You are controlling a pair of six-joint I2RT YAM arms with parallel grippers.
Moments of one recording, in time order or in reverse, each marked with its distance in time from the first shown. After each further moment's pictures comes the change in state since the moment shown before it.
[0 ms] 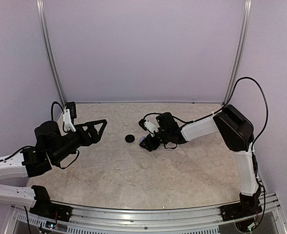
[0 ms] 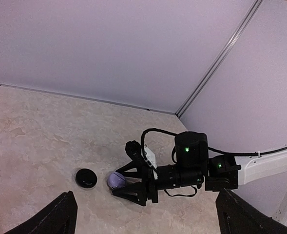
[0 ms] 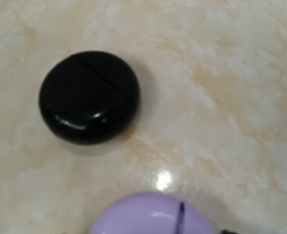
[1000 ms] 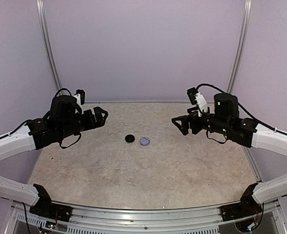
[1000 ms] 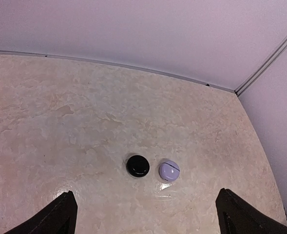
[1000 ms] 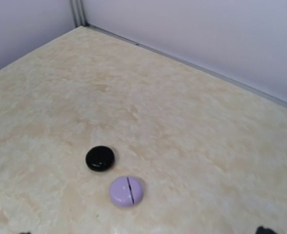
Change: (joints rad) left arm 0.179 0.274 0.390 -0.475 0.033 -0.024; right arm -0.030 -0.996 -0.461 -0.175 0.184 0.155
